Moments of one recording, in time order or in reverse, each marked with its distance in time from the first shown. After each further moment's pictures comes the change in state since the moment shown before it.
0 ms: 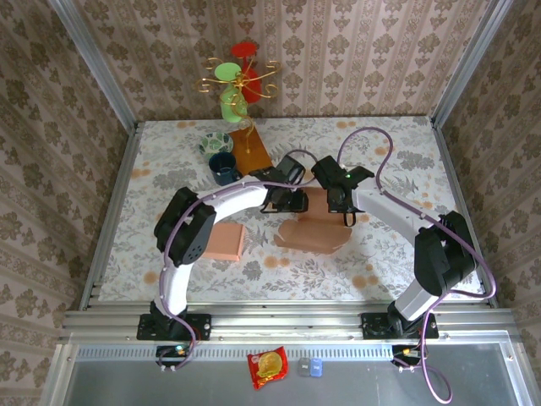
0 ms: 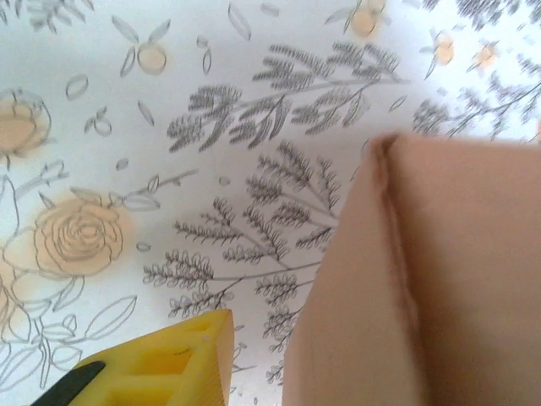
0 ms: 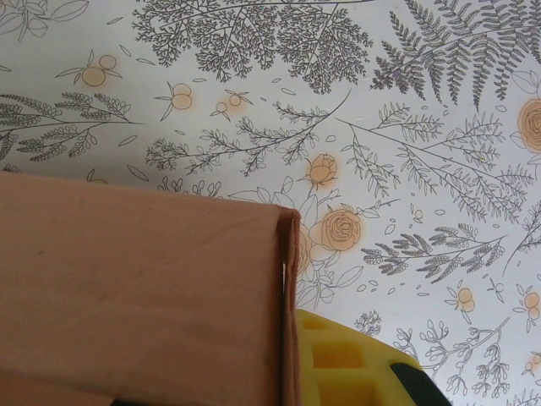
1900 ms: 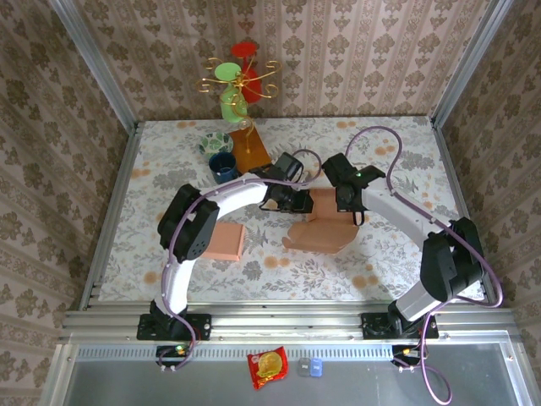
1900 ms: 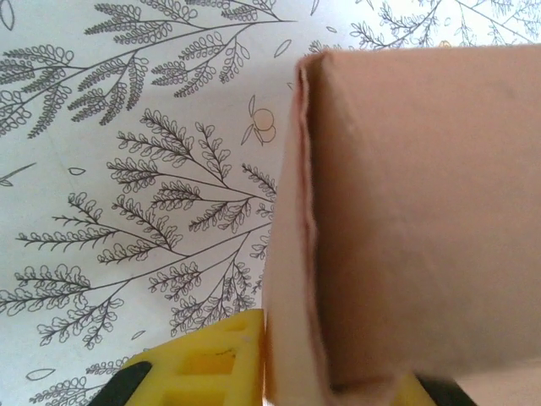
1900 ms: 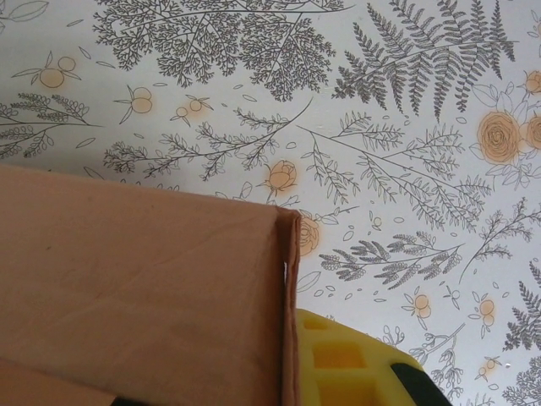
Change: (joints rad) left arm 0.020 0.053 0.023 0.031 0.271 0.074; right arm -0.051 -0.047 -0.025 -0.003 0.003 -0.089
